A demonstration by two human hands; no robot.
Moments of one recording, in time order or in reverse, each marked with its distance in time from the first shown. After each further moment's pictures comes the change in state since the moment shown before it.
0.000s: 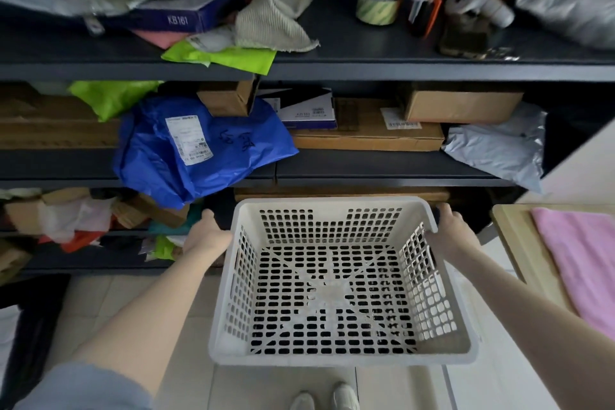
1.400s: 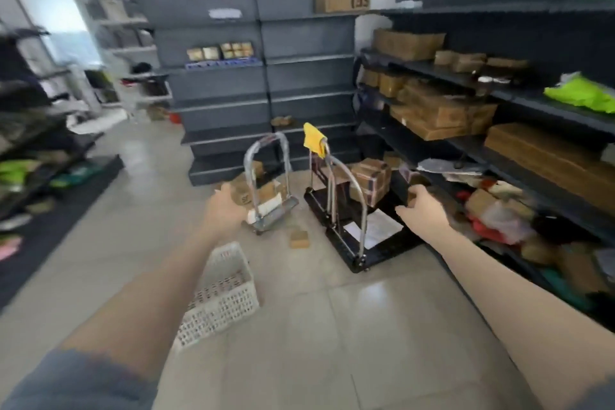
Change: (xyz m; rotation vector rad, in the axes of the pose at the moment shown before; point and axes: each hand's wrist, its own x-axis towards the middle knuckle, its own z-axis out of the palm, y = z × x) left_hand -0.715 -0.609 -0.165 -0.490 0.971 -0.721; right_hand -0.725 -0.297 0.131 0.243 -0.464 -1.428
